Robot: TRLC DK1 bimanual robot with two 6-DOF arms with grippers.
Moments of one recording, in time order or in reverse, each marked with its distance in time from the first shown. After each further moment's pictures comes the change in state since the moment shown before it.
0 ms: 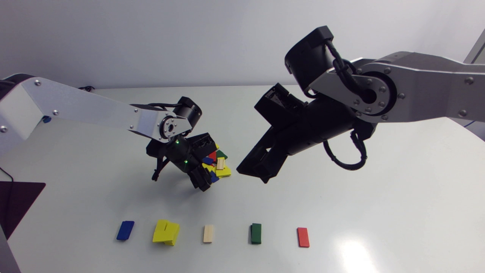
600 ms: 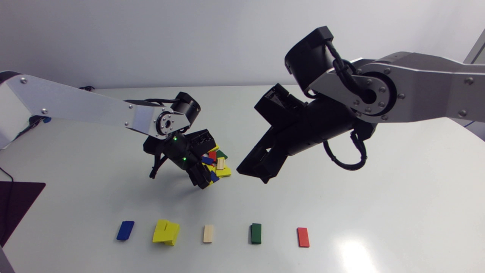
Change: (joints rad) left arm -0.001 -0.046 0.000 -0.020 0.000 0.000; right arm -0.001 0.000 -0.001 0.000 0.000 0.000
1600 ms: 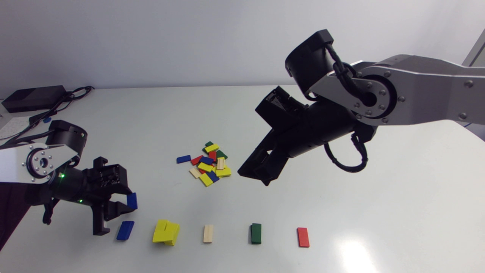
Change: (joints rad) left arm 0.497 -0.527 -0.573 0.032 0.094 0.728; right arm 0.000 -0.004 -0.015 0.001 -0.001 0.000
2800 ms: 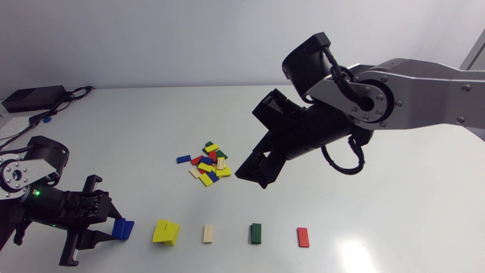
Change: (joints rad) left arm 0.067 -0.155 -0.067 -0.243 0.024 0.322; right arm 0.017 0.000 -0.011 0.022 0.000 0.001
